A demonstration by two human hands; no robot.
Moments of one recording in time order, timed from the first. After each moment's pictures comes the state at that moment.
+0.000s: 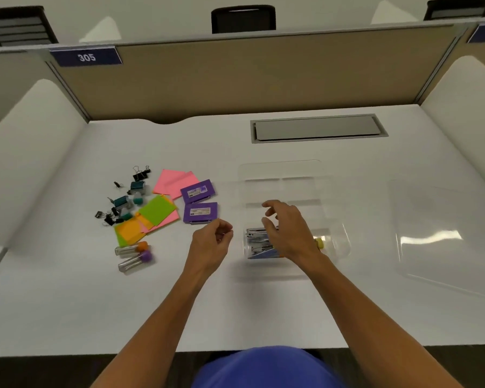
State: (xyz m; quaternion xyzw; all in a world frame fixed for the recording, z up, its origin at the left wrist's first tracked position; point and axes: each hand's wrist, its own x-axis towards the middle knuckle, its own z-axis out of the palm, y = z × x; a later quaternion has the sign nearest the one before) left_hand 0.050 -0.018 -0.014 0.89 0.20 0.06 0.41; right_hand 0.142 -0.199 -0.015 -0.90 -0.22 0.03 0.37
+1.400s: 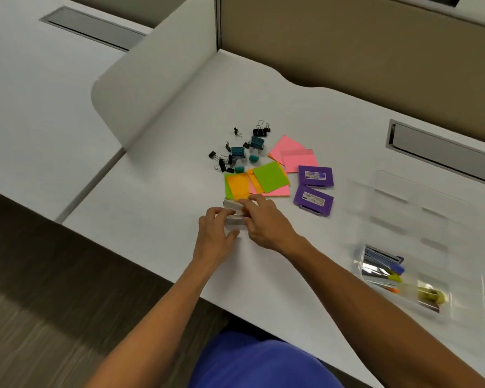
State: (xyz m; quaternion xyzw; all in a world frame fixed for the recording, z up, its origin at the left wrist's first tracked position) left_hand -0.079 0.162 -0.080 0.84 0.37 0.10 0.38; right_hand 0.055 0.081 -0.055 -0.84 -0.48 0.20 0.13
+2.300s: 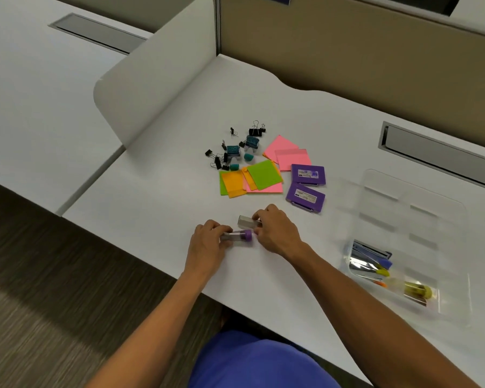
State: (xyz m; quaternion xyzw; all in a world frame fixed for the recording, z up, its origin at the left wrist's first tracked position) left_hand -0.104 0.136 -0.087 0.89 0.34 0.08 0.30; right_hand 0.060 0.041 -0.057 -0.88 -0.41 0.23 0.10
